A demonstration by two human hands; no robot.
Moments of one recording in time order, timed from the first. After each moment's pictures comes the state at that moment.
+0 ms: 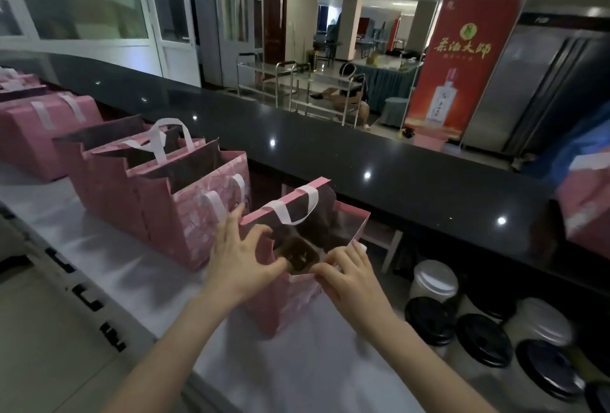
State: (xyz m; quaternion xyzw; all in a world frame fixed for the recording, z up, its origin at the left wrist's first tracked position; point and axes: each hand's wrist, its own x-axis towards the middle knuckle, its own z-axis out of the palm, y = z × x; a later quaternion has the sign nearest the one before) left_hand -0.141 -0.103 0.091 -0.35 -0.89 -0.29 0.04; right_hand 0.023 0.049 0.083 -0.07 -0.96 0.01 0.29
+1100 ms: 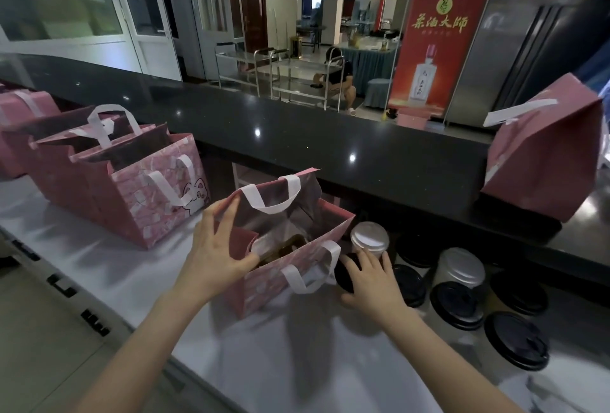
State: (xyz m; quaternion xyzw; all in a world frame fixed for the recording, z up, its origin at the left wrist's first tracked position) left_hand -0.036 -0.069 0.081 -0.42 -0.83 -0.36 0.07; right_hand 0.159 0.156 0.014 -0.27 -0.96 -0.02 0.02
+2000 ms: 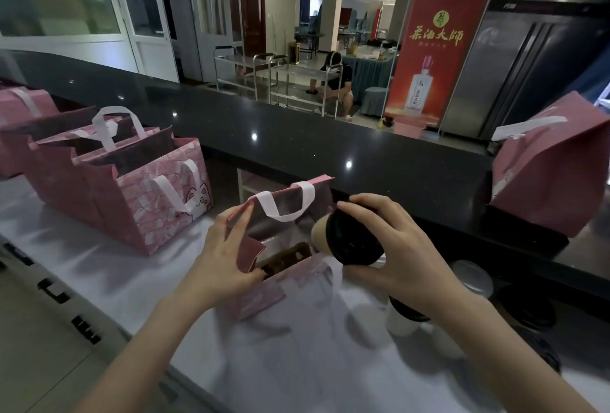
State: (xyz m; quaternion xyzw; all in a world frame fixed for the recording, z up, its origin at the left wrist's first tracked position) left_hand -0.055 -0.079 0.086 -0.49 -0.81 -0.34 0.03; right_hand 0.178 0.107 0.175 -0.07 -0.95 0.09 0.29
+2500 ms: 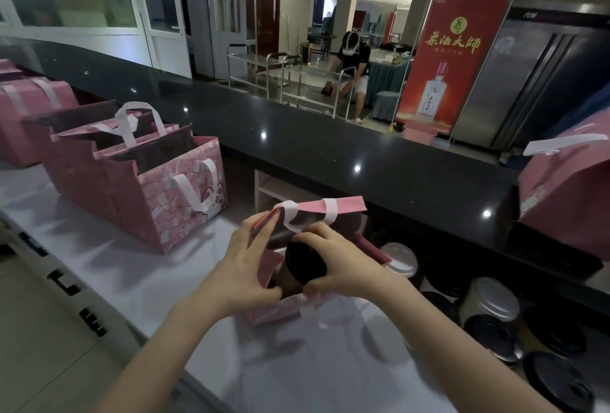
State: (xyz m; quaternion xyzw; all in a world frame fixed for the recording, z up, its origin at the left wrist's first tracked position) left_hand -0.064 -0.086 0.087 -0.53 -0.77 -0.36 0.00; right_hand 0.063 0.092 0.130 -0.05 -0.98 0.21 0.03
